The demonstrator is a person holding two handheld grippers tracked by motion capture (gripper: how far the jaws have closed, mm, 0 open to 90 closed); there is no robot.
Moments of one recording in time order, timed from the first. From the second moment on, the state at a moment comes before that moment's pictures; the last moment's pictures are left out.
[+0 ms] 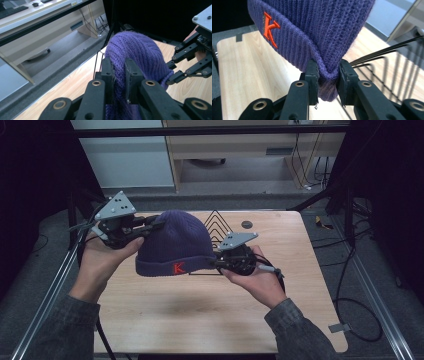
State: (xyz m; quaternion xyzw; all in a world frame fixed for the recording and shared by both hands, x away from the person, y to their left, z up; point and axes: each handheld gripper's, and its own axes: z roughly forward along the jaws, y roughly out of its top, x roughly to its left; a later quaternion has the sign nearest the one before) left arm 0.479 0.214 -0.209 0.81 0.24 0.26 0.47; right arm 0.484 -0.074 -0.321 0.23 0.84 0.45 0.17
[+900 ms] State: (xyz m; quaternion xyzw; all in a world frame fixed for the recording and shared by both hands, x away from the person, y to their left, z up) left arm 0.523 0.173 -0.182 0.79 0.26 0.27 0.50; right arm 0.510 -0.114 -0.287 0.26 0.82 0.46 0.21
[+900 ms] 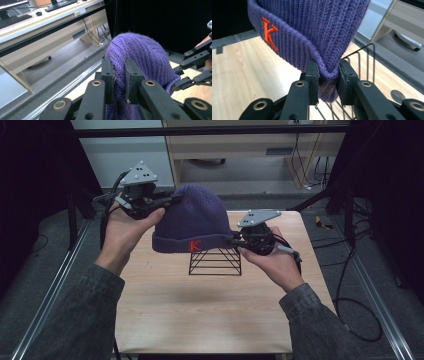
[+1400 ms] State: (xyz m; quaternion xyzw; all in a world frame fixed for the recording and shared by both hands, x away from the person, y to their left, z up) left arm 0.547 0.149 -0.177 0.77 0.26 0.27 0.51; right arm 0.532 -0.133 -0.278 0.29 0.81 0.46 0.23
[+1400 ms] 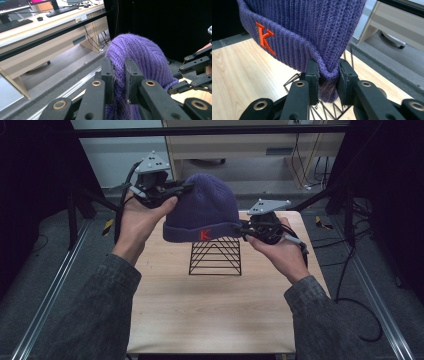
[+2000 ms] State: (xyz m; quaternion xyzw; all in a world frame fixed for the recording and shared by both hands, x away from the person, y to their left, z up) left arm 0.593 0.122 -0.208 0.78 0.26 0.25 0.50; right arm 0.568 -0.140 -0.306 0.32 0.81 0.43 0.23
